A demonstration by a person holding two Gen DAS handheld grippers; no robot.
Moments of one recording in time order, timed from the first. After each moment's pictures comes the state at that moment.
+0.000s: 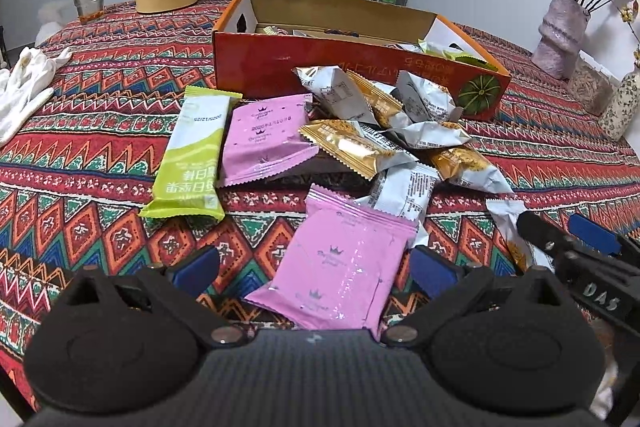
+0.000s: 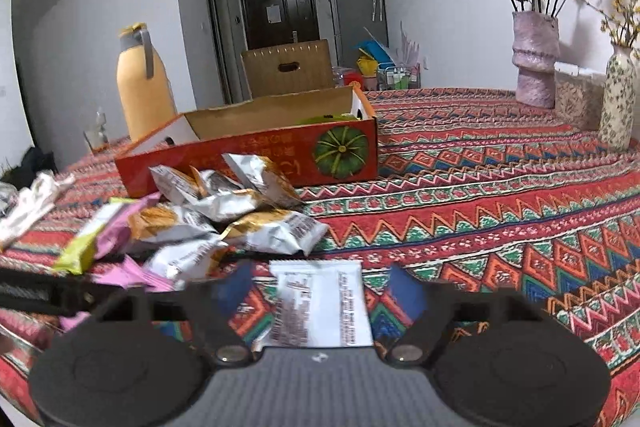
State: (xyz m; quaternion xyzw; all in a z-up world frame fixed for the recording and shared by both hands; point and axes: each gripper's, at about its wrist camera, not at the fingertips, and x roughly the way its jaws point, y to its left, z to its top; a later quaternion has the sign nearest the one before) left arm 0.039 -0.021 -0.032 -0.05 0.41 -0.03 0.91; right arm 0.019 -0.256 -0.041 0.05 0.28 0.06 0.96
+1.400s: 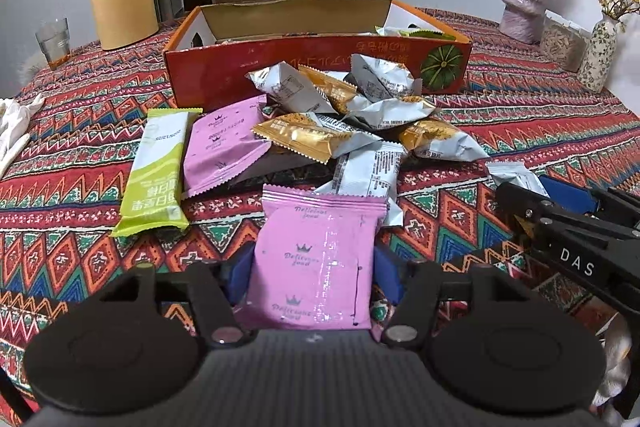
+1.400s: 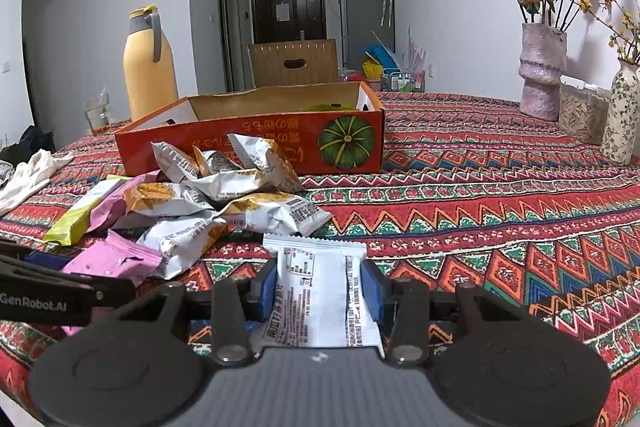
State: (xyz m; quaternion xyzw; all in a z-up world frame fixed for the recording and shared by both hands) left arm 0.028 -0.044 -0.042 0.02 0.38 -0.07 0.92; right arm 0.012 -0.249 -0.052 0.02 0.27 0.06 0.96
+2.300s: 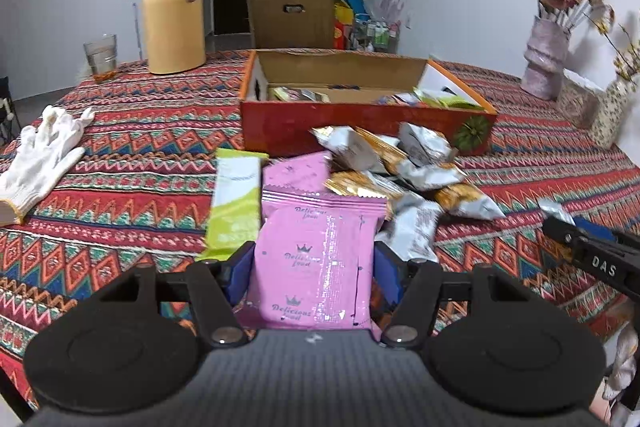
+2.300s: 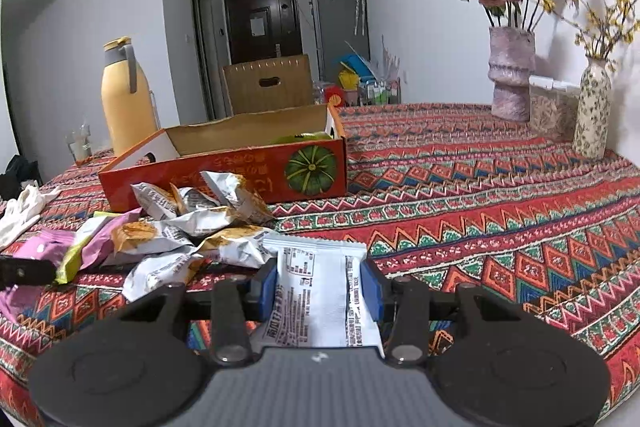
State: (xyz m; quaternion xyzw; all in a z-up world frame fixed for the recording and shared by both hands) left arm 0.011 0.003 0.001 -0.02 0.34 -0.03 0.94; right arm 0.009 -0.275 -0.030 0.06 0.26 0.03 0.96
